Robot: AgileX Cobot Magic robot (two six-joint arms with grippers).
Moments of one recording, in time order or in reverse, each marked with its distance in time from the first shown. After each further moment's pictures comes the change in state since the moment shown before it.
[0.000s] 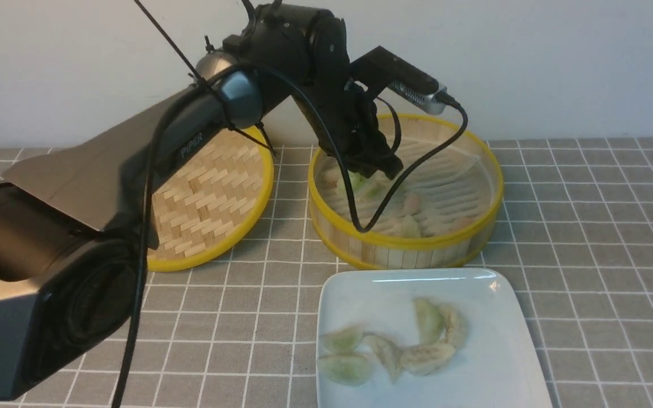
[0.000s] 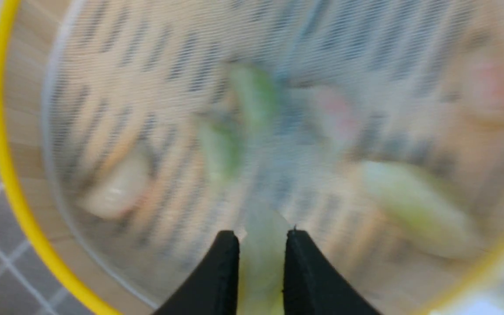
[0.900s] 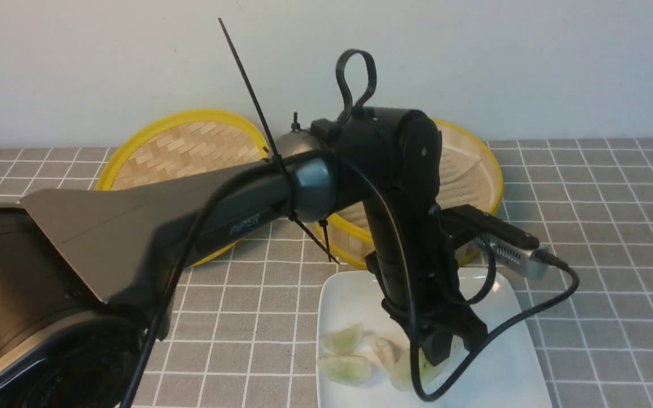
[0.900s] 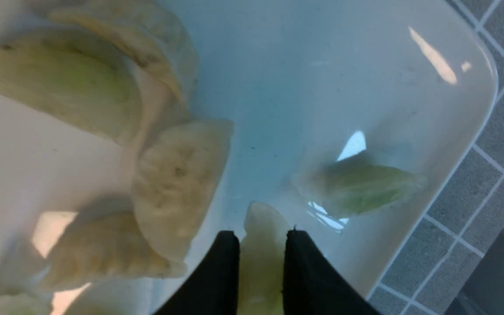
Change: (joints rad) right arm 0.000 0.000 0.000 -0.001 0.027 0.000; left arm -0.250 -0.109 0.412 -0.200 0.159 -0.053
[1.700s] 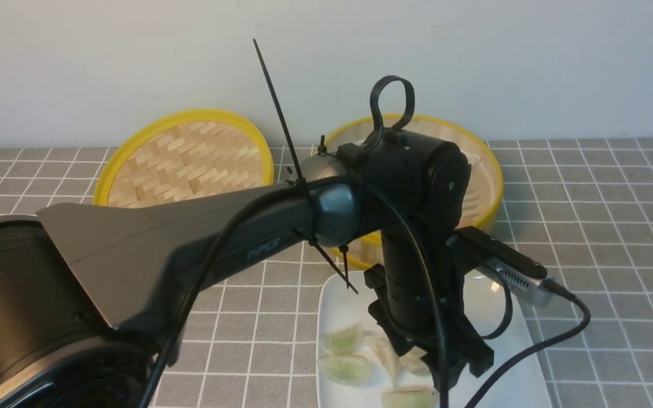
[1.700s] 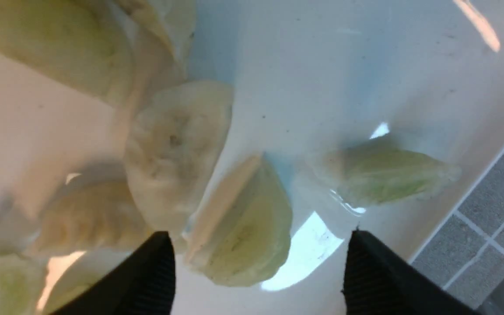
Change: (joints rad) right arm 0.000 0.029 -0.006 -0.003 -0.059 0.009; left arm -0.056 -0.022 0.018 0.141 -0.002 -0.171
